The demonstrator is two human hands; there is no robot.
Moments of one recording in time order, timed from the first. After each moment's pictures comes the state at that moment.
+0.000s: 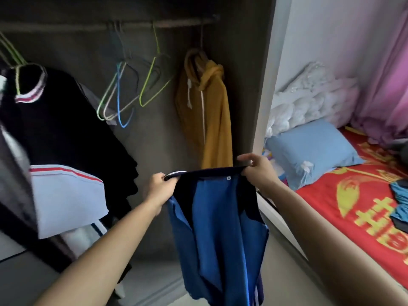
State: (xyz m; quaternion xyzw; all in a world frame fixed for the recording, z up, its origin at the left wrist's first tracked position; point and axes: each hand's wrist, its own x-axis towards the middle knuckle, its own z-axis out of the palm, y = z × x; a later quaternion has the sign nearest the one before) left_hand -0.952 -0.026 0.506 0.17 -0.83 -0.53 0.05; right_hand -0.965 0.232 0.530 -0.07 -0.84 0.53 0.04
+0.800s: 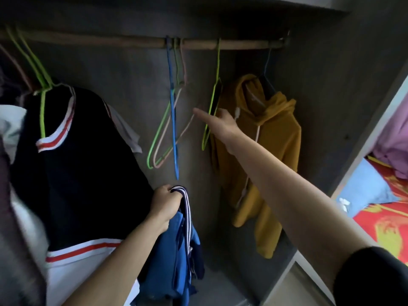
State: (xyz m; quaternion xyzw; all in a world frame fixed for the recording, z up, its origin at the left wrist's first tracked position) left_hand -1.122 -0.183 0.519 0.14 -0.75 -0.64 0.05; right_hand -1.212 -0.031 0.666 0.02 -0.79 0.61 0.03
